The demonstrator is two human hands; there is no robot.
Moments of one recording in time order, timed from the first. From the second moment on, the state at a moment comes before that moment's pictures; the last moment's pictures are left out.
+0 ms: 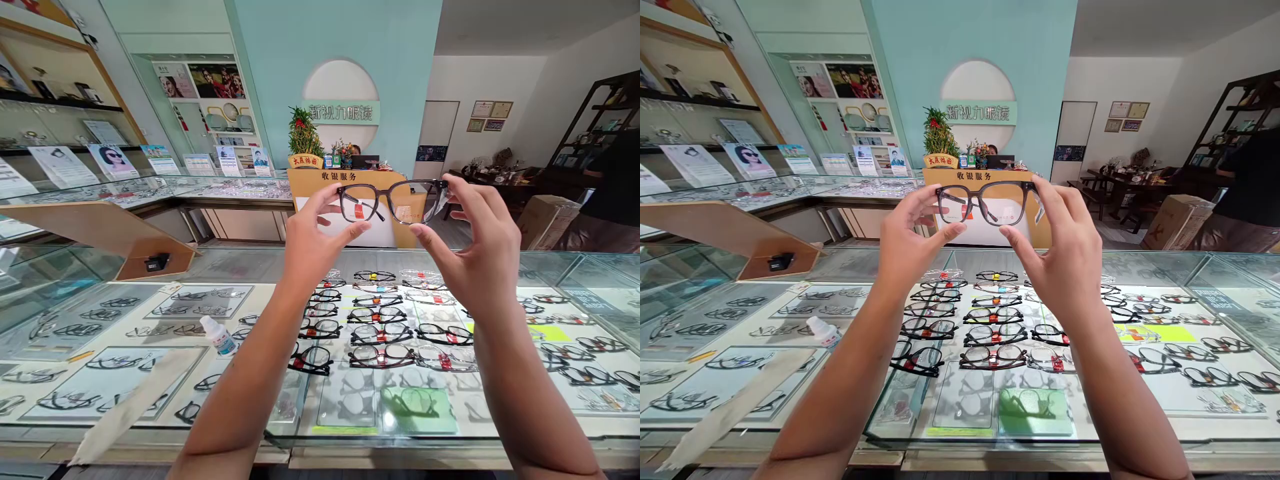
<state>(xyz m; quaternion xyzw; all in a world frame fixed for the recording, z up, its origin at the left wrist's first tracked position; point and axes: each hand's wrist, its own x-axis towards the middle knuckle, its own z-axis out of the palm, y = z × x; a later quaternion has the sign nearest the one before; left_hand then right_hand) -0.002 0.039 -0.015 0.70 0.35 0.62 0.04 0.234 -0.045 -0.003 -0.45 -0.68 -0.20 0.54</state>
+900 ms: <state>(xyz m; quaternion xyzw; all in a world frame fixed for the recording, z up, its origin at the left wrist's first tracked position) 0.007 0.038 -0.023 0.65 0.27 0.70 -0.13 0.239 -0.025 -0.011 -0.38 -0.69 -0.06 0.62</state>
